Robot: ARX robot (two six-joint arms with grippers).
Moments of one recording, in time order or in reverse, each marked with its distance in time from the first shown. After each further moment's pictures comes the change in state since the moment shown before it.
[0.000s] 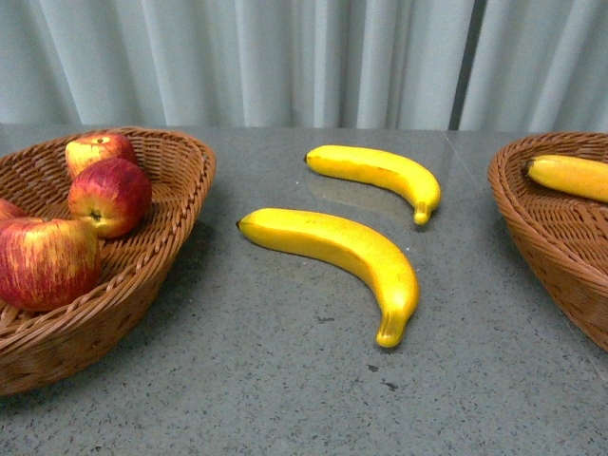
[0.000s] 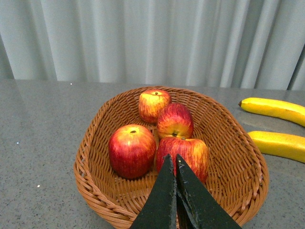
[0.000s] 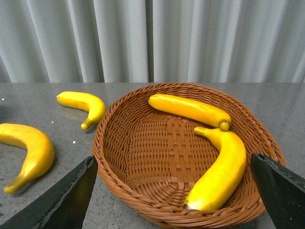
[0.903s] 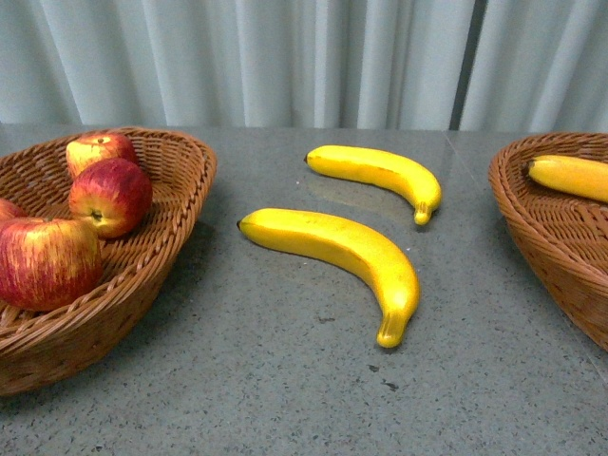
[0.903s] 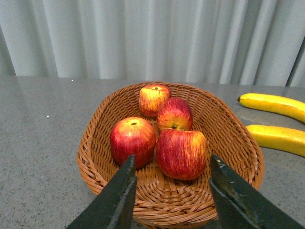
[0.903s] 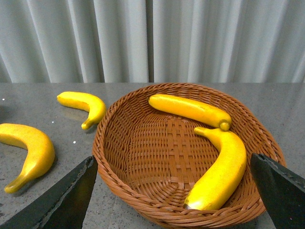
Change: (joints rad) left arm 0.000 -0.194 0.000 -0.205 0.000 0.000; right arm 0.000 0.000 0.000 0.000 0.000 0.000
